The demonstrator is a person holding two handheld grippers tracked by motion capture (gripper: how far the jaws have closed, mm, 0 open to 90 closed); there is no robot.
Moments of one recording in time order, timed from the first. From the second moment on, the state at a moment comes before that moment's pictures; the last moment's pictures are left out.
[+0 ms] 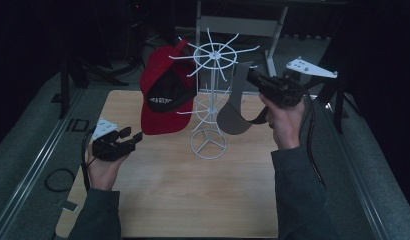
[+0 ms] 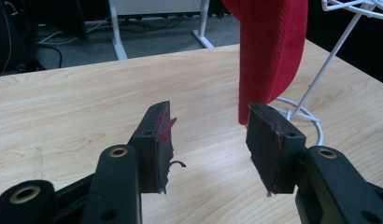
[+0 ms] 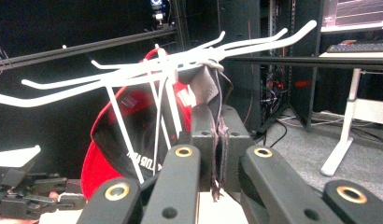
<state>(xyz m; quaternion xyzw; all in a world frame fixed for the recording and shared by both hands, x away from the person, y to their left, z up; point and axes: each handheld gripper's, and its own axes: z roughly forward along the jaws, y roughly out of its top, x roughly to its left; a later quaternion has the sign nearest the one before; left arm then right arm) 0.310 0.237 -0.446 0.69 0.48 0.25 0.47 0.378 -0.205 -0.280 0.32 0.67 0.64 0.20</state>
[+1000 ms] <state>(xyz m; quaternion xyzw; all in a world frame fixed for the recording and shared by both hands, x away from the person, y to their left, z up) 0.311 0.235 -0.446 0.70 0.48 0.25 0.47 0.370 -0.235 -0.280 0.33 0.66 0.63 0.22</state>
